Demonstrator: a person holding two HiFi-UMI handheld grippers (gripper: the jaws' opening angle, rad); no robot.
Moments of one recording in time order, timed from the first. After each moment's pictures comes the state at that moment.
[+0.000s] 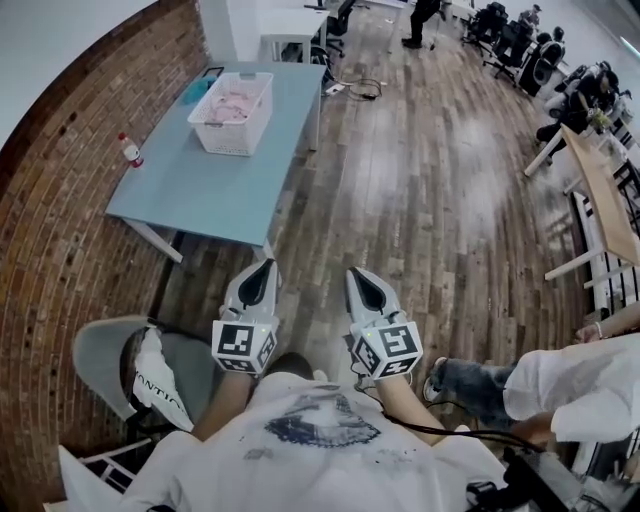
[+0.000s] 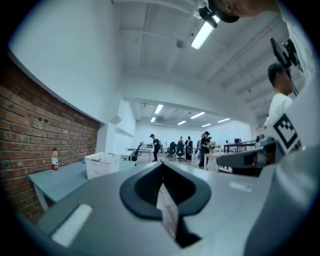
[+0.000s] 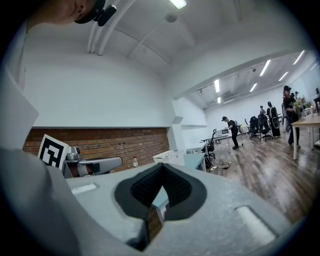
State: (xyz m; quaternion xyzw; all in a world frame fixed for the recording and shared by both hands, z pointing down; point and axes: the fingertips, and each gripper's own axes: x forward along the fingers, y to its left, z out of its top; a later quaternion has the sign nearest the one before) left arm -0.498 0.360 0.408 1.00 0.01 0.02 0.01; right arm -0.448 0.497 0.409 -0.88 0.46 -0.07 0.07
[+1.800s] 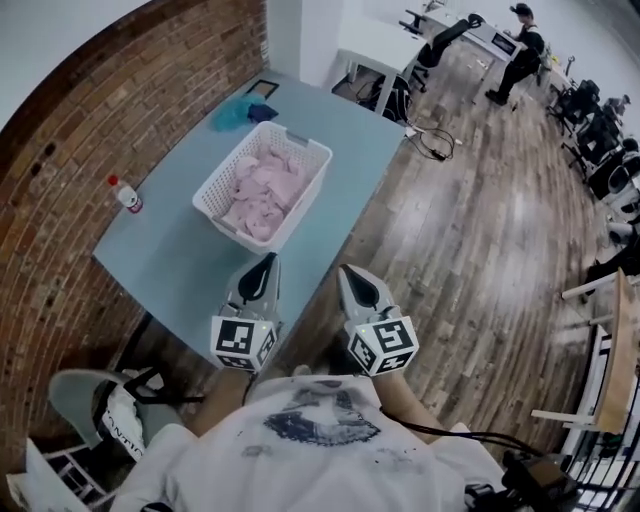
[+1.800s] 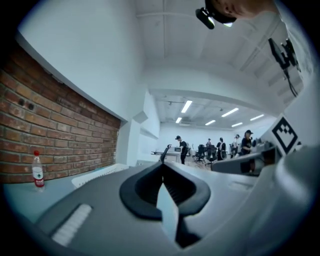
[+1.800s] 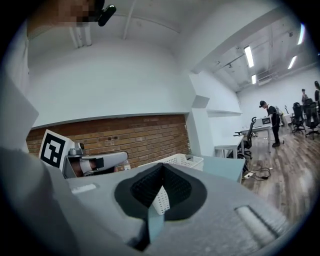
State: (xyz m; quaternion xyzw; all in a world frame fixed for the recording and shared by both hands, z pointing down) left arm -0.083 0.047 0.406 0.99 -0.14 0.01 0.03; right arm -0.007 0.146 0.415 -0.78 0.61 -0.10 0.02
